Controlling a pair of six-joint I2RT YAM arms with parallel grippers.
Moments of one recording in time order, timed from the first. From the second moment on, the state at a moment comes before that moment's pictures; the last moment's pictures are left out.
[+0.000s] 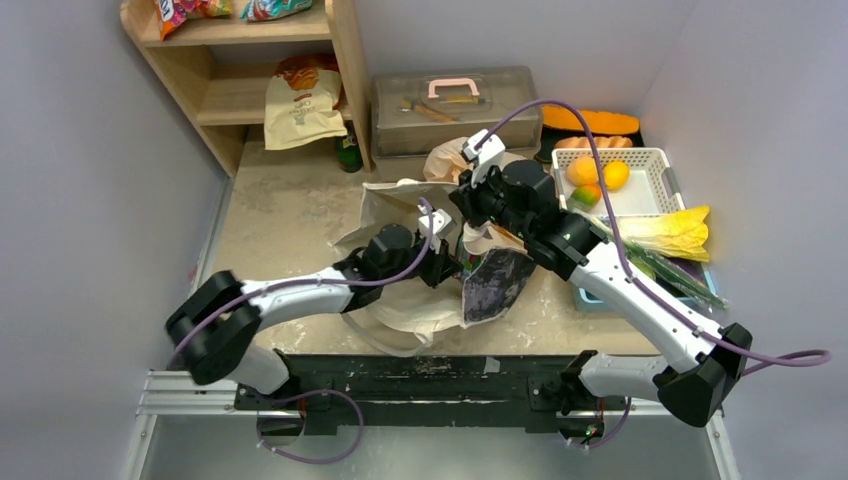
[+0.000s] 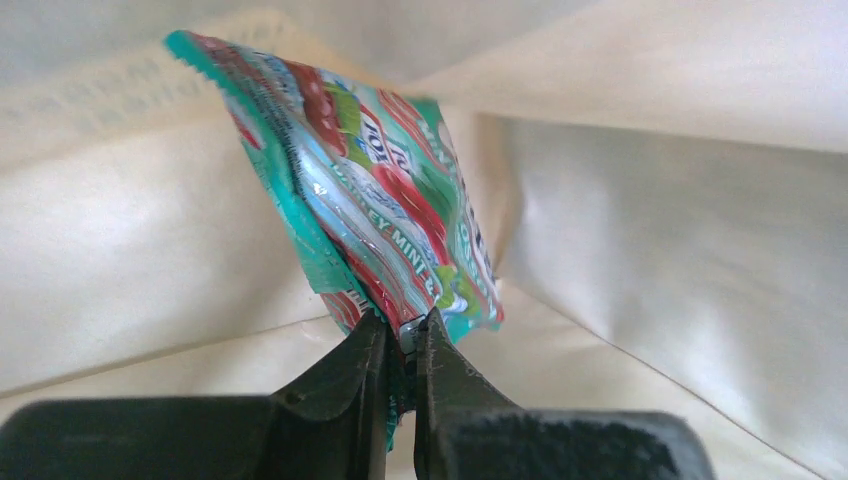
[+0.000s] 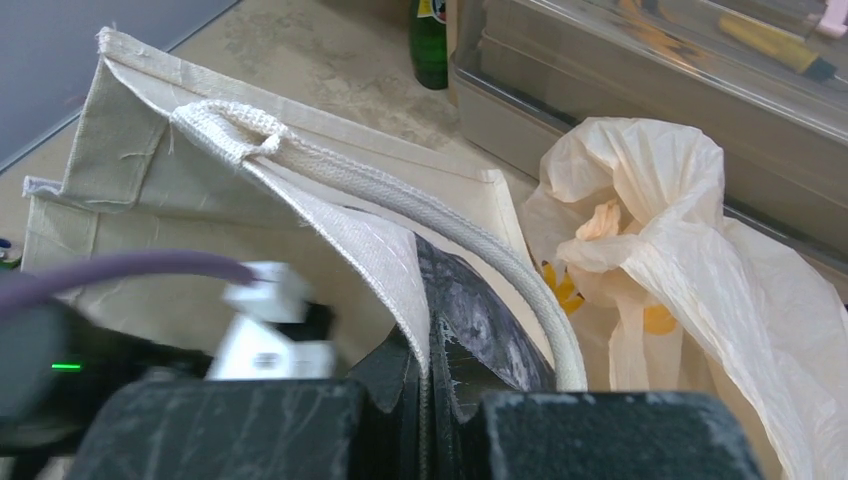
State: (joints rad) left arm -0.88 1.55 0.76 0.42 0.19 -0.28; right arm 0.73 1.21 1.22 -0.31 0.05 0.05
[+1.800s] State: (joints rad) left arm -0.19 1.10 1.59 -0.20 0.56 -0.52; right arm 0.61 1.12 1.15 -0.32 0.01 -0.05
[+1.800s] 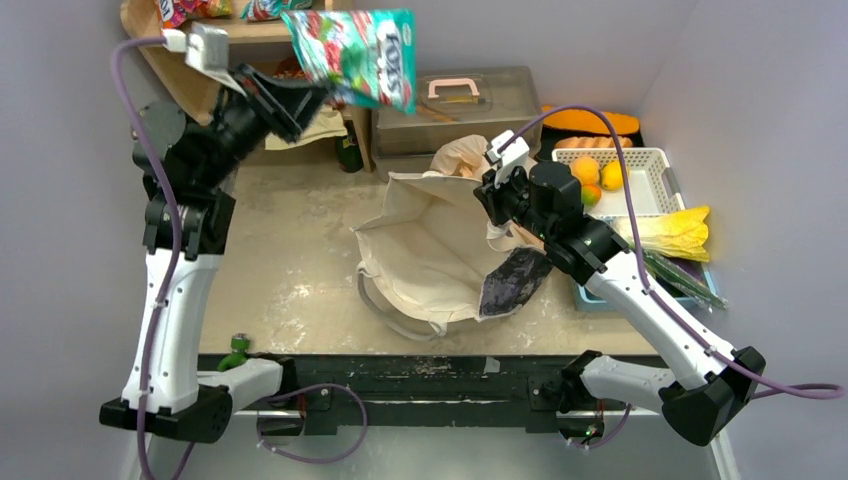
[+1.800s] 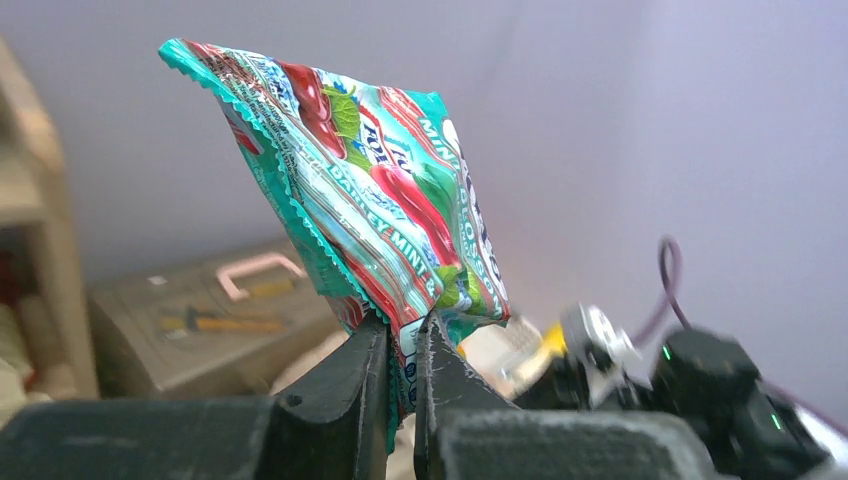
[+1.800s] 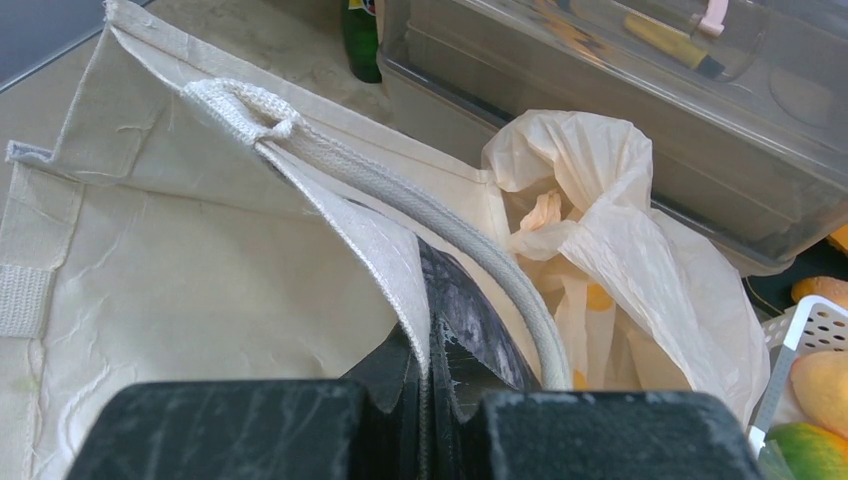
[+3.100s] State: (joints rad) left arm 0.14 2.09 2.37 0.15 -0.07 -0.55; right arm 0.61 1.24 1.21 -0.33 -0.02 -0.09
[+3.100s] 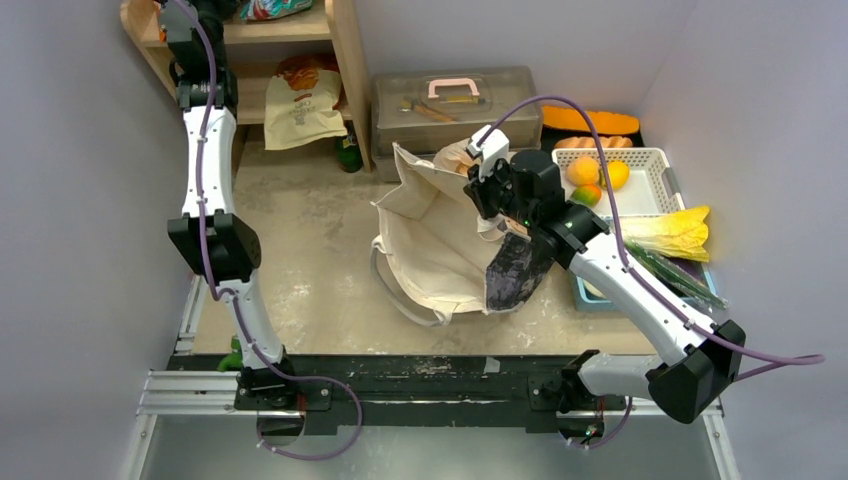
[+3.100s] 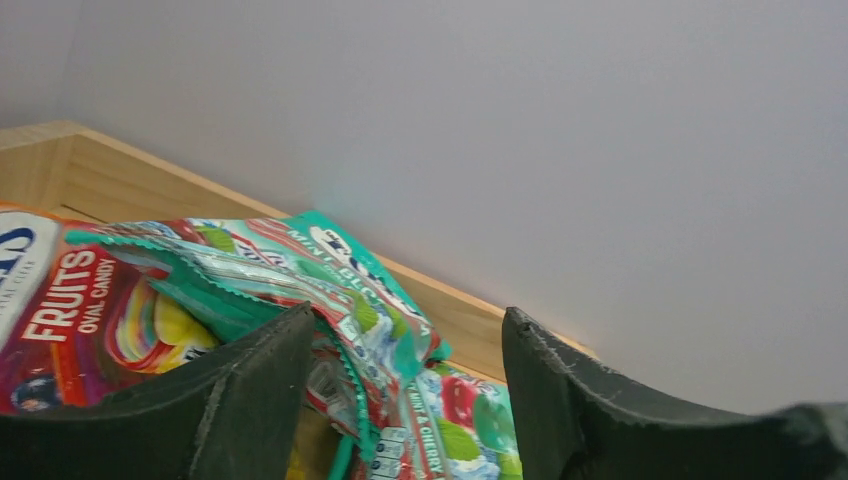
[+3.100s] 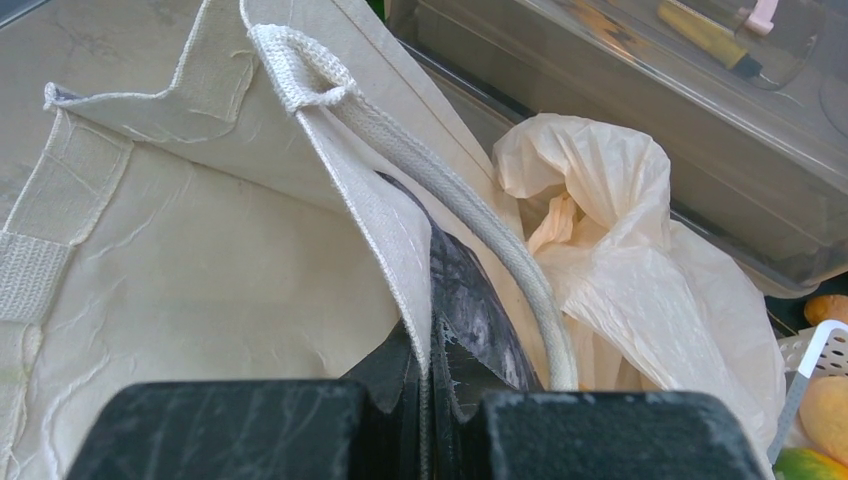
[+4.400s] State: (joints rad) left arm -0.06 0.83 0.92 -0.50 0.67 -0.33; right arm 0.61 1.22 1.19 -0.32 -0.07 -0.11
